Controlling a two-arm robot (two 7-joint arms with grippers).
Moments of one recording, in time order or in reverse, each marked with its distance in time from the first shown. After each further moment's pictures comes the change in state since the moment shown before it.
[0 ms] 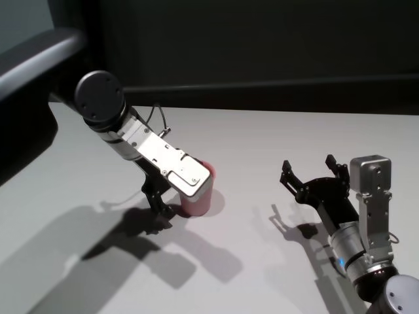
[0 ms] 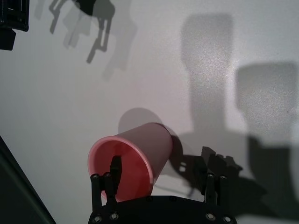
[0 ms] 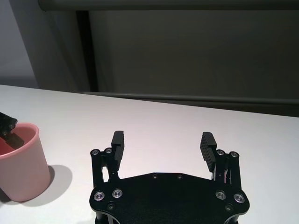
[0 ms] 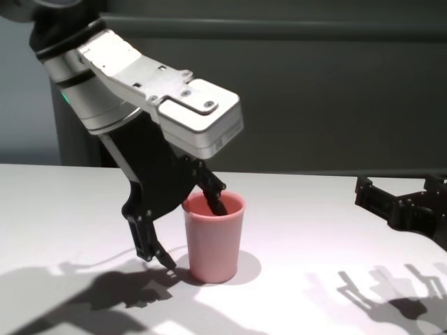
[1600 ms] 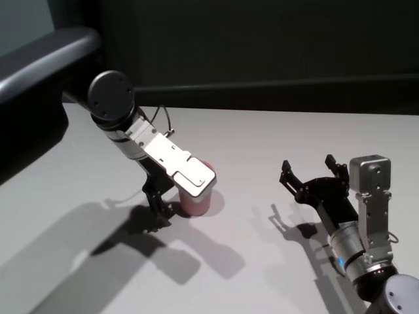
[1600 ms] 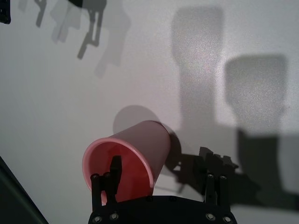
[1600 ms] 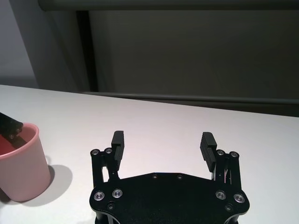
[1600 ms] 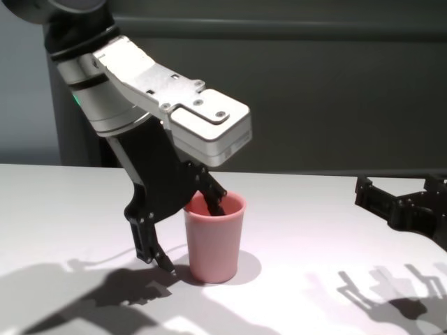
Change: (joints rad) left arm -0.054 -0.029 0.081 0.055 -0.008 0.003 -0.001; right arm 0.000 0.000 0.000 0.000 0.000 0.000 0.000
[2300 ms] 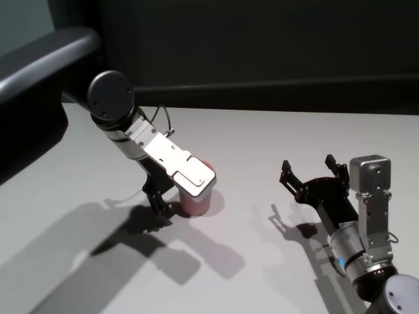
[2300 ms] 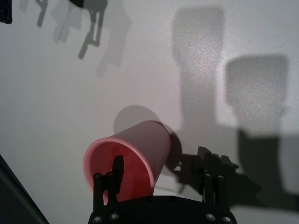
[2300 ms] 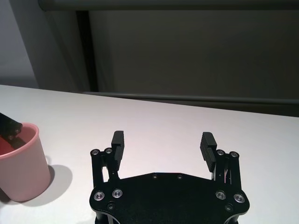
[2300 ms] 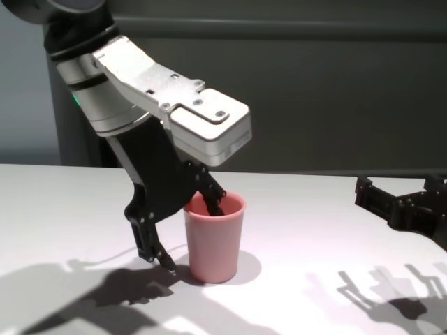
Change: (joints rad) left arm 0.000 0.002 0.001 -0.002 -0.003 0.005 0.003; right arm 0.000 0.000 0.000 0.000 0.000 0.000 0.000
